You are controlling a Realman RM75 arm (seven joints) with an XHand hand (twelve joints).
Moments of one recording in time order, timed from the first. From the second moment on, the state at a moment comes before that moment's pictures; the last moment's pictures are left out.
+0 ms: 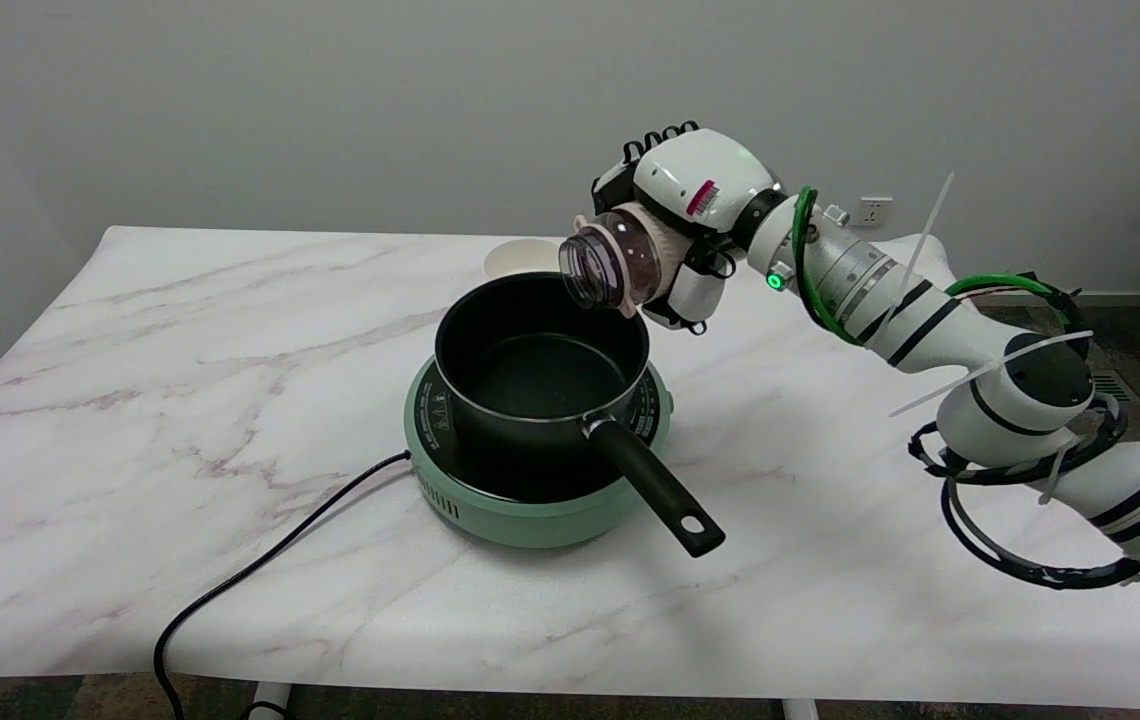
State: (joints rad) arm 0.21 -0.82 -1.79 1.75 -0.93 0.10 1.70
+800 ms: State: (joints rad) arm 0.28 -0.81 -1.77 1.71 -1.11 0.23 1.70
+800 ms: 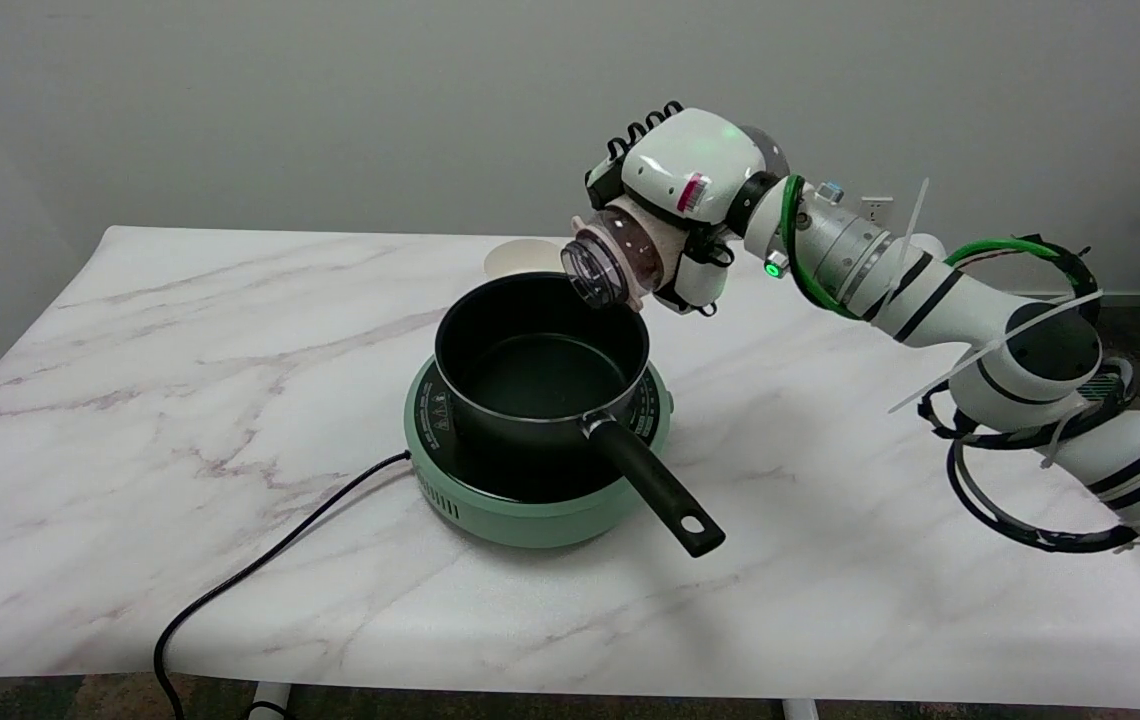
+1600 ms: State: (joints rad) arm 0.35 -0.80 -1.77 1.68 -1.23 0.33 1.71
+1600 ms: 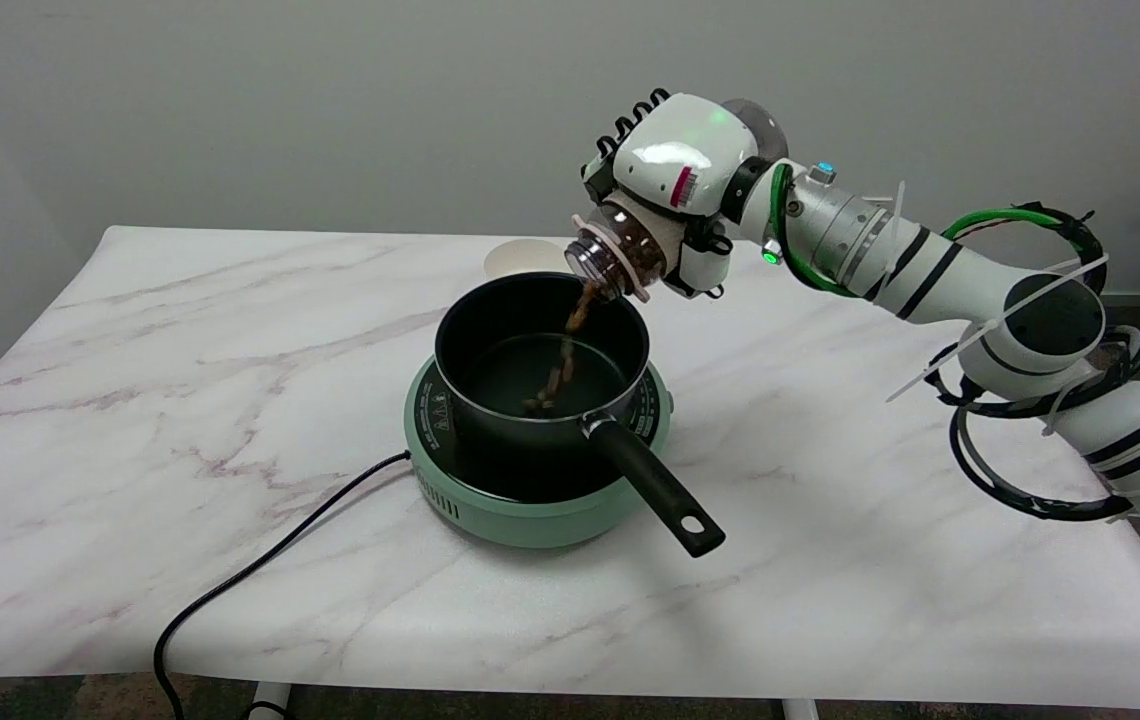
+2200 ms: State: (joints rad) arm 0.37 -0.80 -1.78 1.67 -1.27 0.34 1.72
